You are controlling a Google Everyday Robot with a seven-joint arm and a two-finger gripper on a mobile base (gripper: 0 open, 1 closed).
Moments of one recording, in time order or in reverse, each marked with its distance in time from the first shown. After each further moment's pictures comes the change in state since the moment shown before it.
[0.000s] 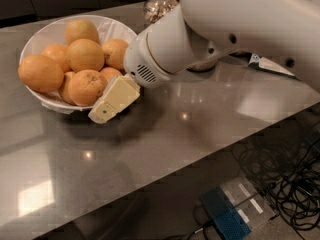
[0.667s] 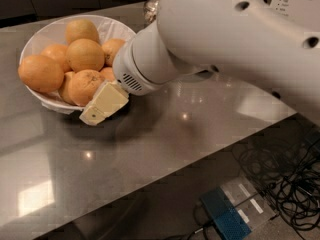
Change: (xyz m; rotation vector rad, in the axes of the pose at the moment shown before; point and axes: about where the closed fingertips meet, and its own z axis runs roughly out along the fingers) arm -0.007 0.003 0.009 0.134 0.016 0.005
